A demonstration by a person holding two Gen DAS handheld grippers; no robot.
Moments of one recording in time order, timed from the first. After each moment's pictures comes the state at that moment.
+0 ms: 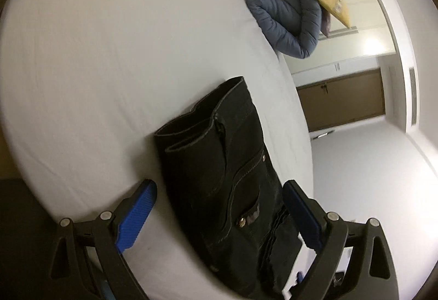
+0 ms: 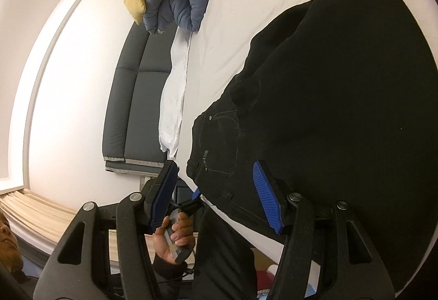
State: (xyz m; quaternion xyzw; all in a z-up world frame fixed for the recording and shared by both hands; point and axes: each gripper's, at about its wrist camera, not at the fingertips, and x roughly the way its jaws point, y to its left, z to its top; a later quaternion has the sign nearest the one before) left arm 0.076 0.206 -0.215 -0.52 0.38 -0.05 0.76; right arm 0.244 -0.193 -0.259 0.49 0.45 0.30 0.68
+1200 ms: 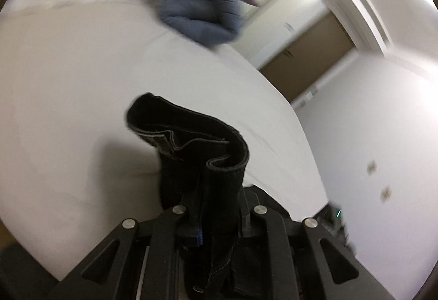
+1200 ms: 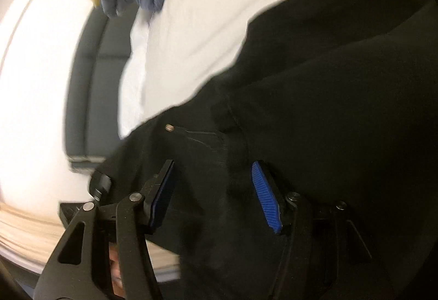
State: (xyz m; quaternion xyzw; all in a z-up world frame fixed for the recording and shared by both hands) left arm 0.104 0.091 -0.082 -0.29 0.34 -0.14 0.88; right arm 0.330 -0.160 -0.263 0.46 0.52 0.25 0.67
